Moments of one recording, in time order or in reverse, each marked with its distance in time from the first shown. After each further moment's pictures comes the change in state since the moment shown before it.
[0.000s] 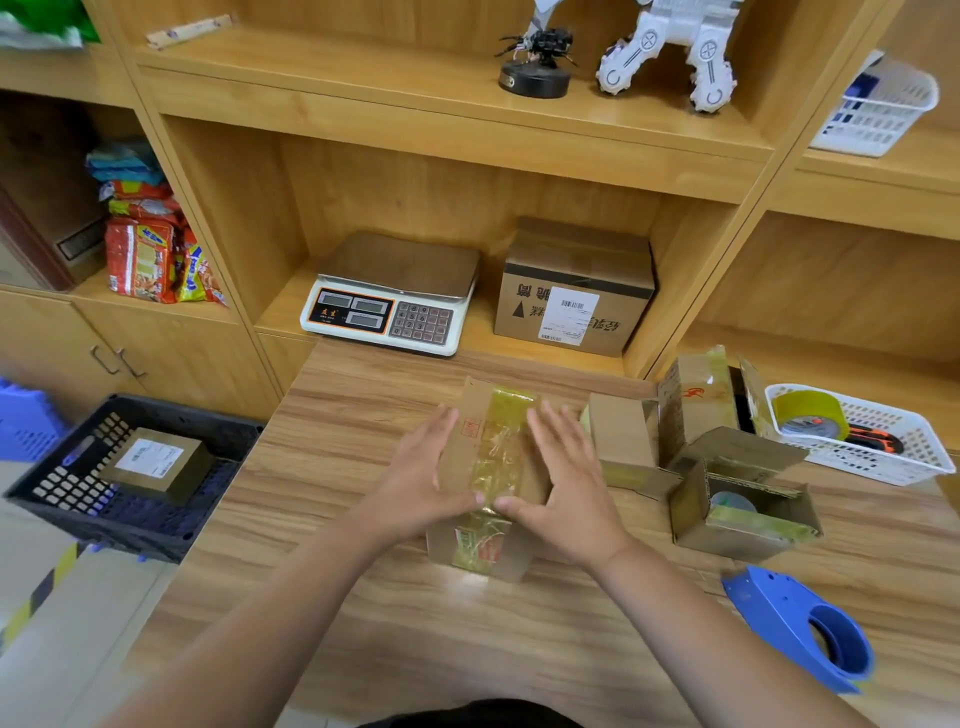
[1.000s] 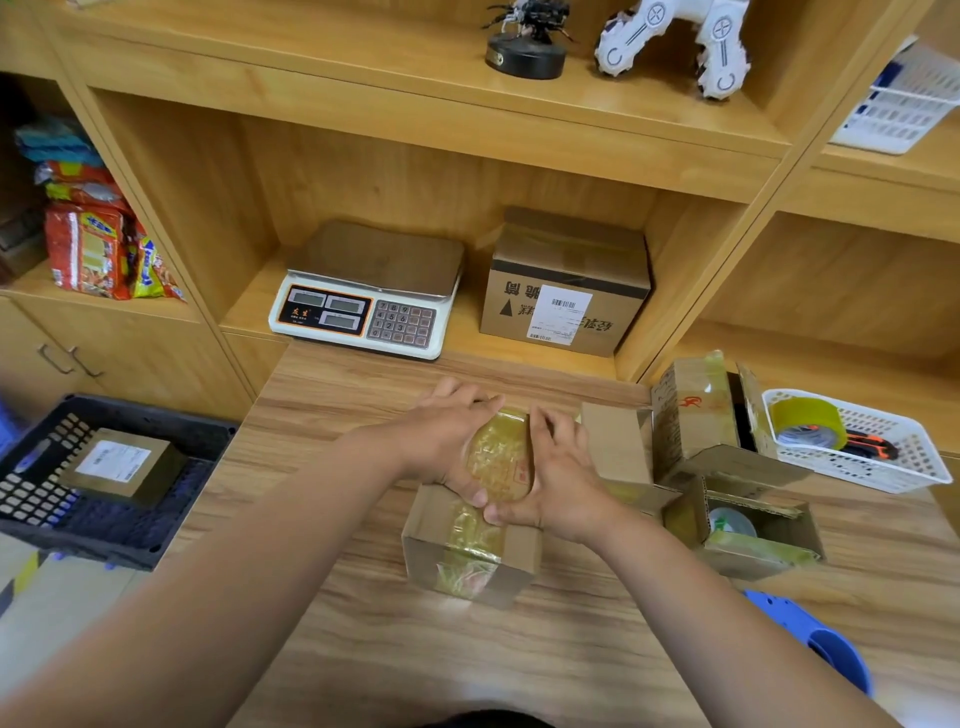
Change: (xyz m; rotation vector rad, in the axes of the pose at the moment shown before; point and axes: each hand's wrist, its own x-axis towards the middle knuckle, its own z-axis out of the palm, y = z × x) left_hand 0.113 0.020 -0.024 0.579 -0.346 0.246; right_hand 0.063 0.019 -0.010 -0.051 -0.227 0.107
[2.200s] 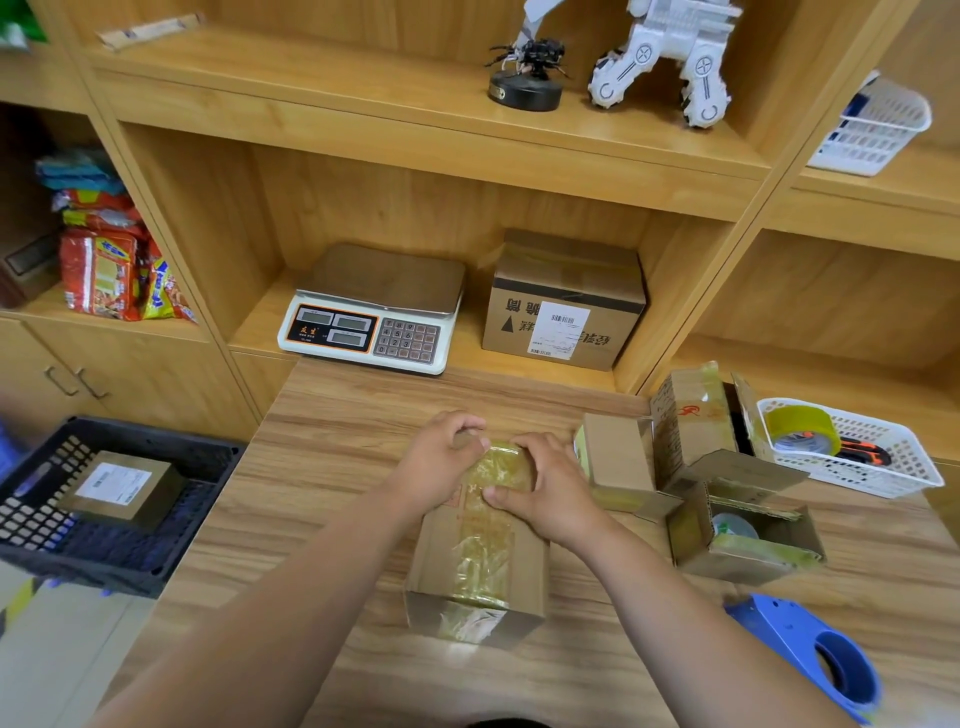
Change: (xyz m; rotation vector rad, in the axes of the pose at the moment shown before) left_hand -0.020 0.009 0.037 -0.865 0.489 -0.259; right_hand -0.003 -0.013 0.020 0.256 0.161 0.076
